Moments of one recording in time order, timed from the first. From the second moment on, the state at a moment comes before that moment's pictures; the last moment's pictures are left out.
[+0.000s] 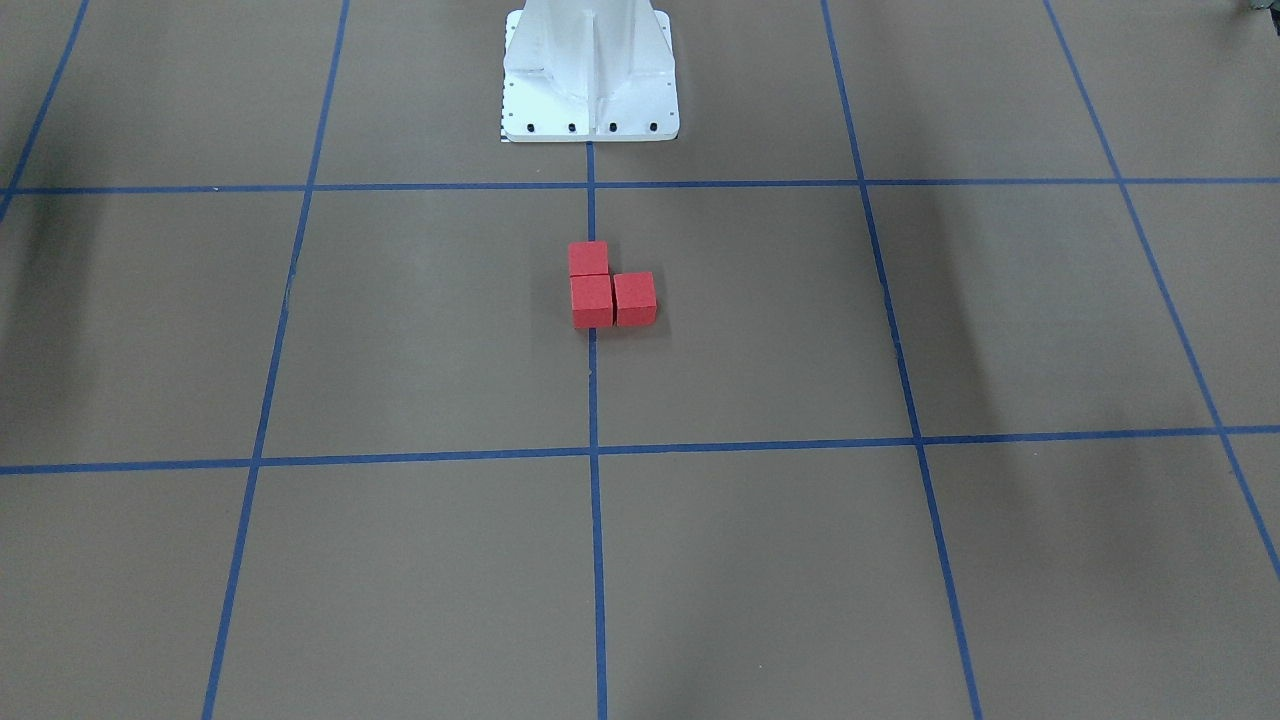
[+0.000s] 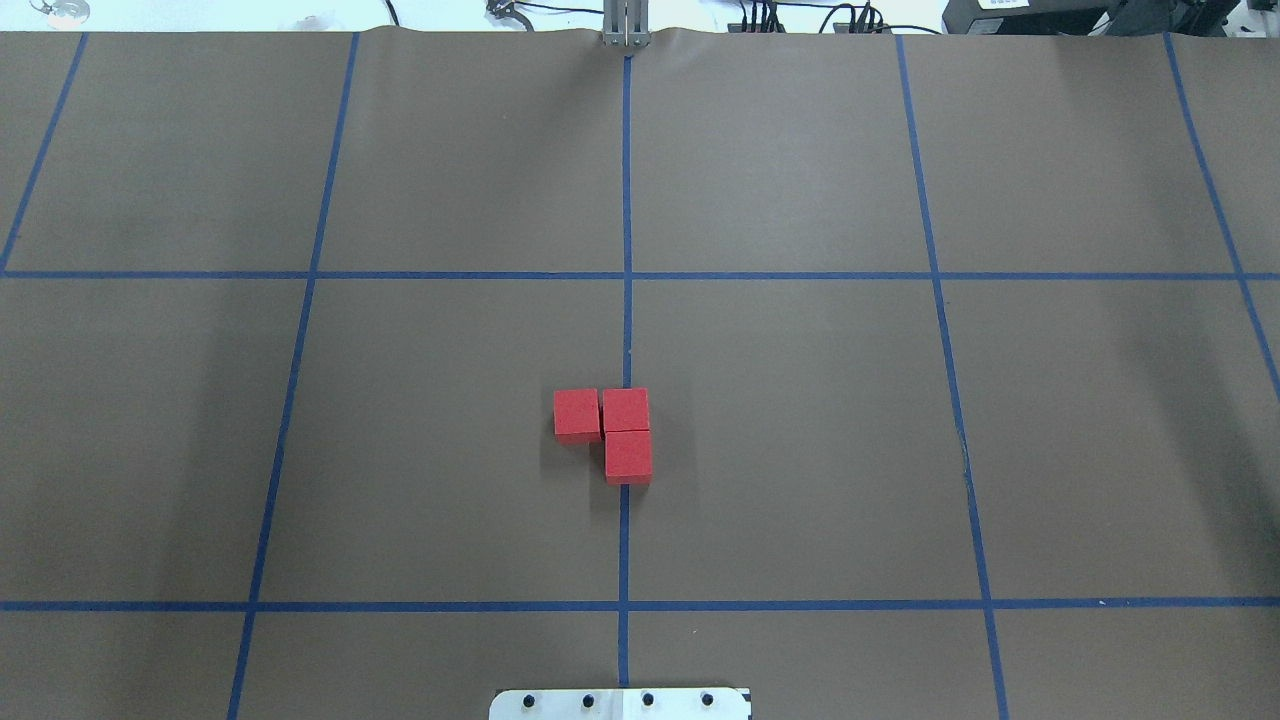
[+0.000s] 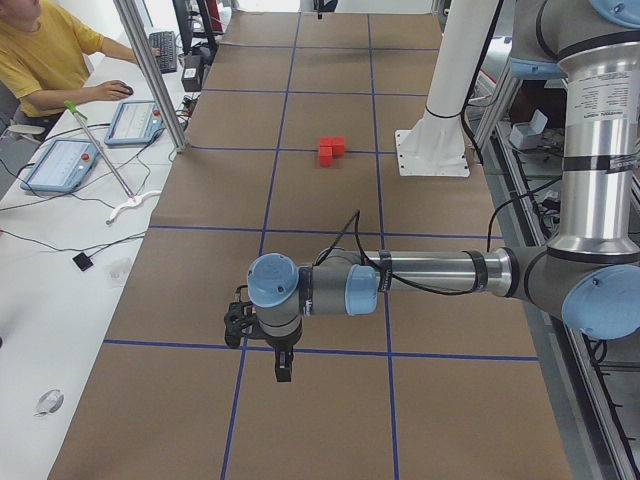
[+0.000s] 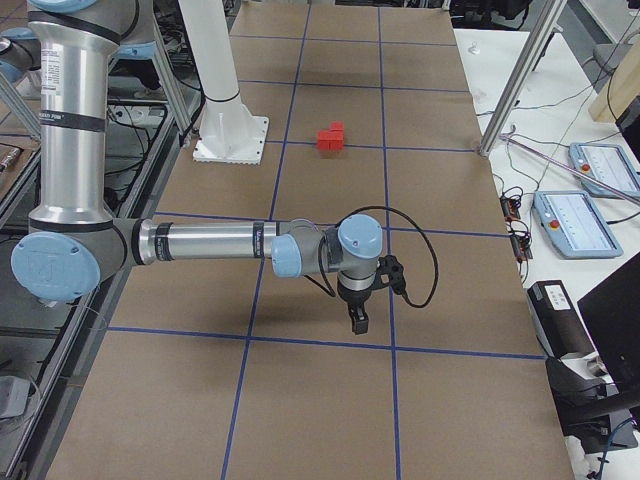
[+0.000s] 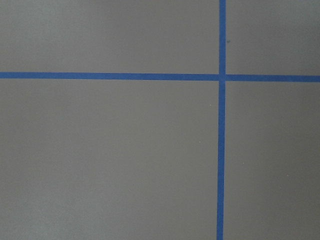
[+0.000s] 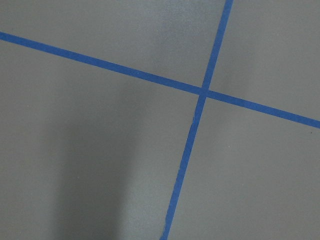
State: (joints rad) left arm -1.63 -1.51 -1.63 -1.55 -2.32 -0.03; right arm 1.45 -1.67 1.71 -1.47 2.29 -0.08
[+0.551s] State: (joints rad) left arm -1.63 -1.51 -1.62 -1.59 -2.32 -0.05; right arm 1.45 -1.67 1.71 -1.47 2.30 -0.07
